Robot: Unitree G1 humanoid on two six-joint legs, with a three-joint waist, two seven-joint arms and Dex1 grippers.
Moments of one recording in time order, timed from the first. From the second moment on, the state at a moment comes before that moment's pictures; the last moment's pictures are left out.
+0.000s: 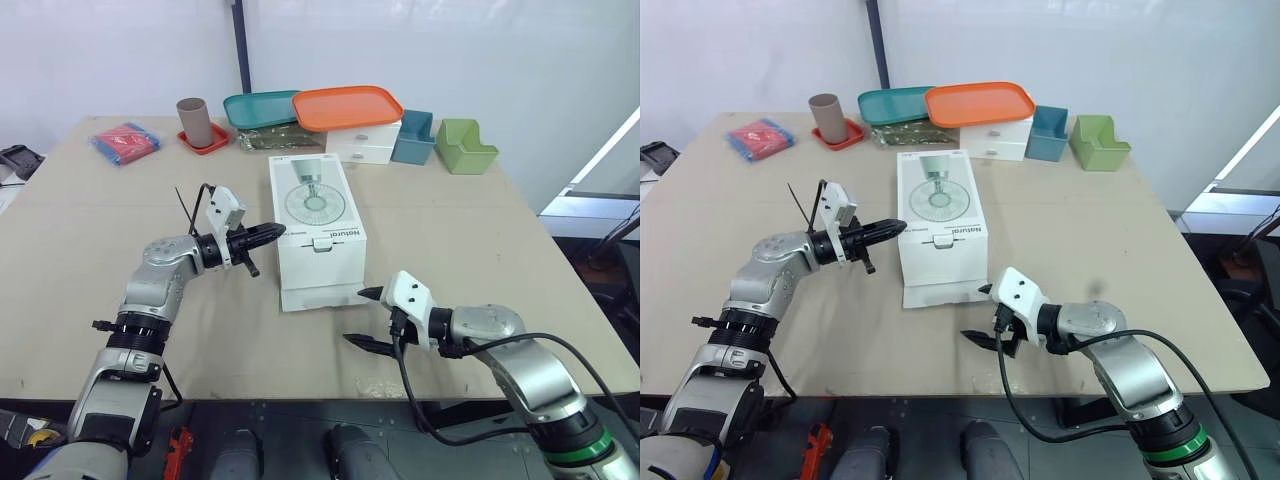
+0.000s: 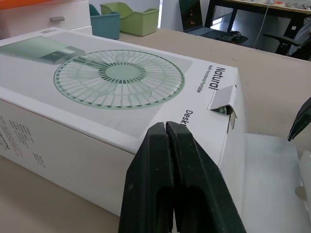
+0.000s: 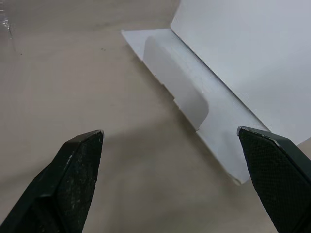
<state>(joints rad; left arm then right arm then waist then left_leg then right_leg) -0.70 0.41 -0.02 0.42 -0.35 0.22 -0.99 -0.23 -0.67 0.19 -0.36 0.23 0.51 0.87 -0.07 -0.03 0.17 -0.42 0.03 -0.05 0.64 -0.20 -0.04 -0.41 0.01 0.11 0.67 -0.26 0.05</state>
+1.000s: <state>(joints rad) -0.70 0.40 -0.02 0.42 -0.34 0.20 -0.99 -0.36 -0.54 0.05 -0.20 0.42 0.58 0.88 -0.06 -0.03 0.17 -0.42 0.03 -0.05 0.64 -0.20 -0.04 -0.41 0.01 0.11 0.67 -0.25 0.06</state>
